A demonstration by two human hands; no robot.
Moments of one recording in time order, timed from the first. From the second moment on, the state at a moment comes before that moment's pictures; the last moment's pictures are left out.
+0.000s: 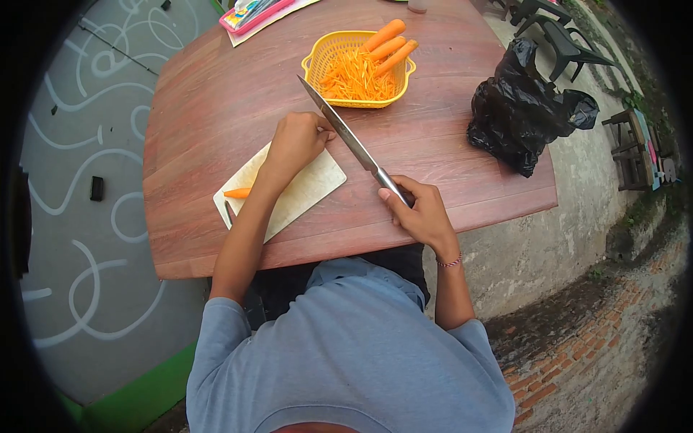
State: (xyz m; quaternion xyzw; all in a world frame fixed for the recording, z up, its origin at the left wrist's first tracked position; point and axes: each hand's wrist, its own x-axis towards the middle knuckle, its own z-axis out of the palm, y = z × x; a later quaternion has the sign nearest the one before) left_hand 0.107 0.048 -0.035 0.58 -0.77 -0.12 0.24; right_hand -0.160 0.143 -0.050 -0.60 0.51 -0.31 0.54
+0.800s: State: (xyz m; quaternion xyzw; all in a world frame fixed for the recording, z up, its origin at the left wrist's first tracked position) left_hand 0.106 0.035 -0.015 0.52 -0.82 -0.20 0.11; right_hand -0.175 0.142 -0.069 -0.54 0.43 -0.38 0.62
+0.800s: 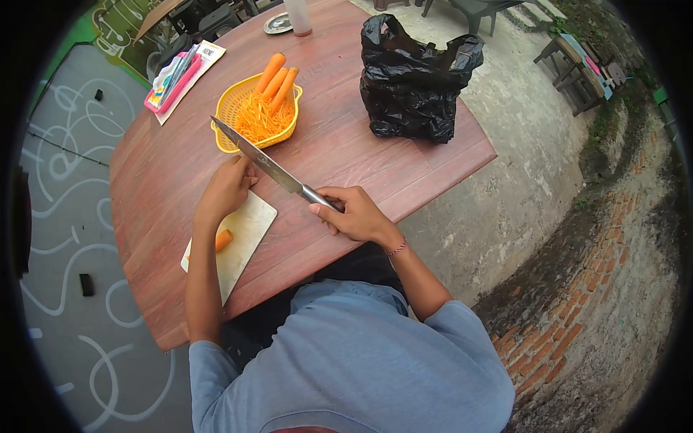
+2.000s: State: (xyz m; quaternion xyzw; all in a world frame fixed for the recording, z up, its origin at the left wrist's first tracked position) left_hand -0.142 -0.070 0.126 0.13 -0.91 0.18 0.35; right_hand -0.176 0.140 -0.066 -0.54 0.43 -0.38 0.61
